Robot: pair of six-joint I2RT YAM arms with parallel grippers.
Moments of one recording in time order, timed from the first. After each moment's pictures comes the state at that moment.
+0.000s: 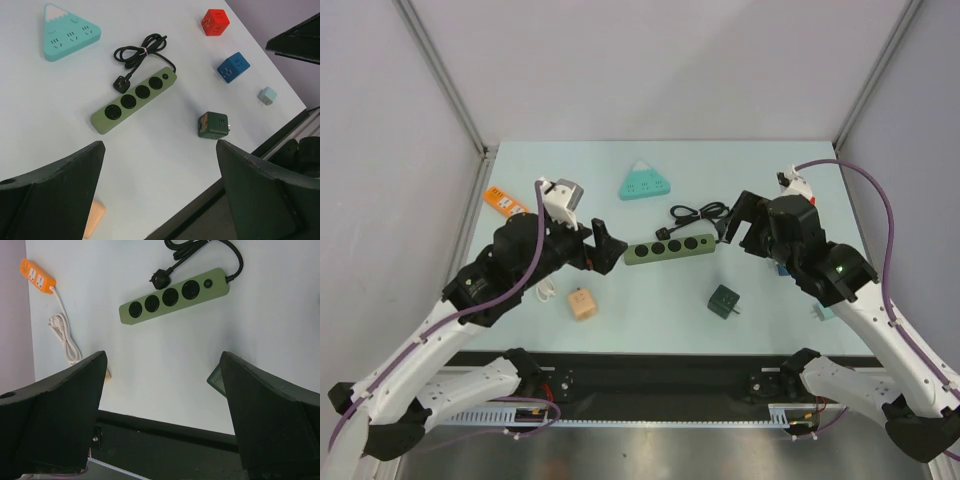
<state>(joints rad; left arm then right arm) -0.77 0.85 1.11 -0.57 -0.07 -0.34 0.60 0.95 1.17 -0.75 0.28 0.73</state>
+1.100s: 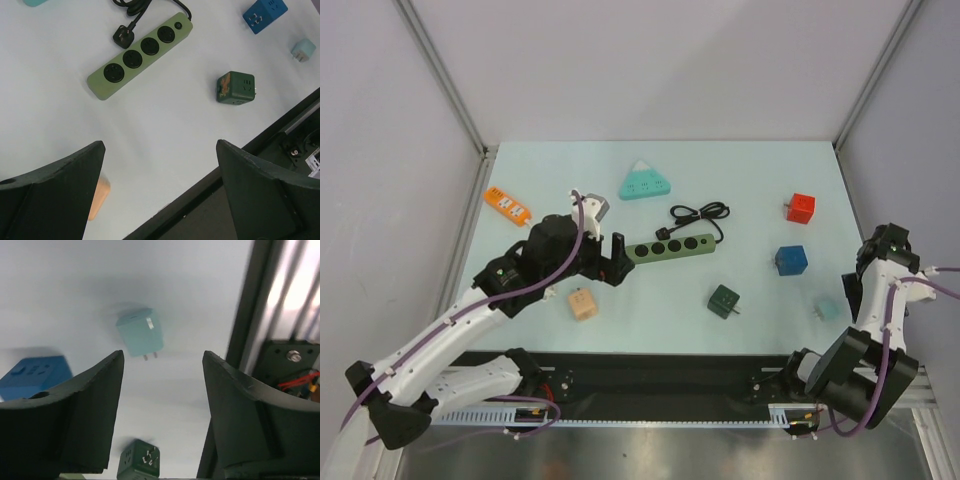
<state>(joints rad) -0.77 0.94 1.01 -0.59 -0.03 -0.32 -0.55 1.15 0.92 -1.08 0.40 0.98</state>
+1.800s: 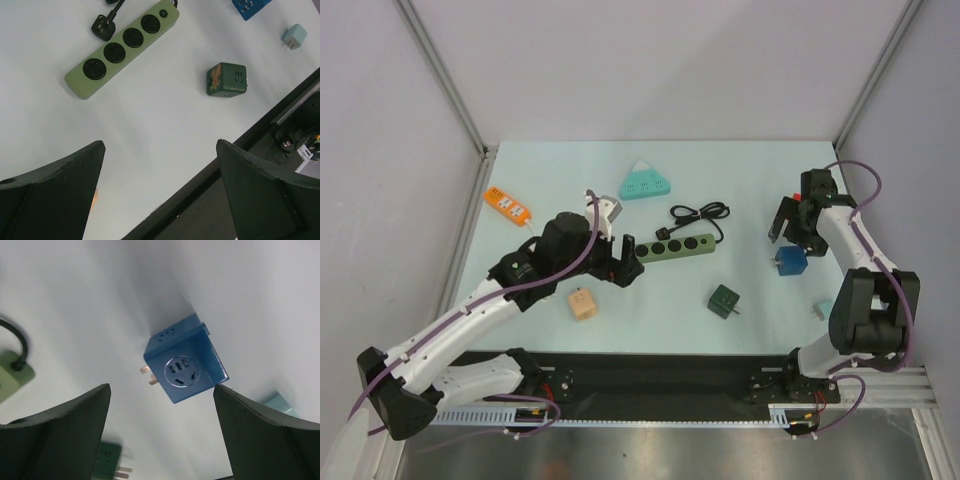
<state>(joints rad) -0.77 1.01 0.99 -0.54 0.04 -0.33 -0.07 1.51 1.16 -0.75 0.11 0.38</state>
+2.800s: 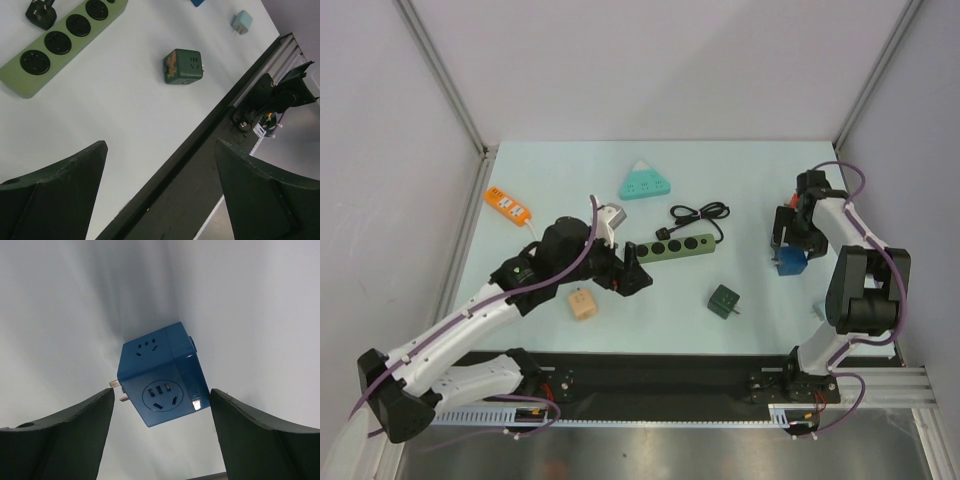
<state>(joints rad) -0.77 0.98 0.93 -0.47 0.23 -0.40 -0.07 1.67 1.21 -0.80 0.11 0.16</state>
